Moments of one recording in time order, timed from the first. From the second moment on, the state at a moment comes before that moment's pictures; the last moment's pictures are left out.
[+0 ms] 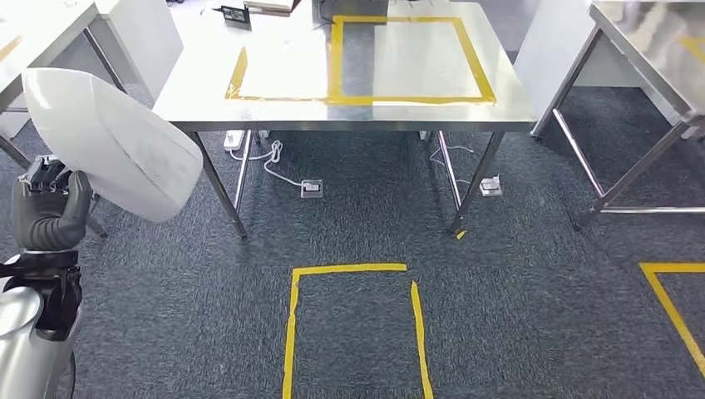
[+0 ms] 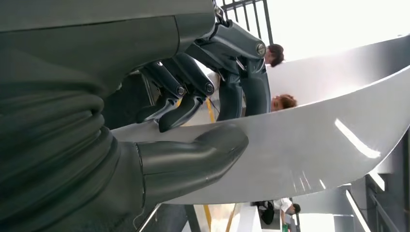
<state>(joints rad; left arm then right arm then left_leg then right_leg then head) -0.42 0.25 -0.17 -1.41 0.35 -0.17 -0.50 -0.03 0.06 -0.92 -0.17 0.77 0.20 0.08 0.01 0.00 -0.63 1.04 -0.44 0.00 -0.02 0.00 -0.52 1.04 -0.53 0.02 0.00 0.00</state>
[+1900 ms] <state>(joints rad) -0.55 0.16 -0.25 -1.30 0.27 -0.15 -0.45 -0.03 0.06 -0.93 -0.16 0.78 0.20 0.08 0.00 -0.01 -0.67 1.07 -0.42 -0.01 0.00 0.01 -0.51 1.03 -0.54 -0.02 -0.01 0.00</state>
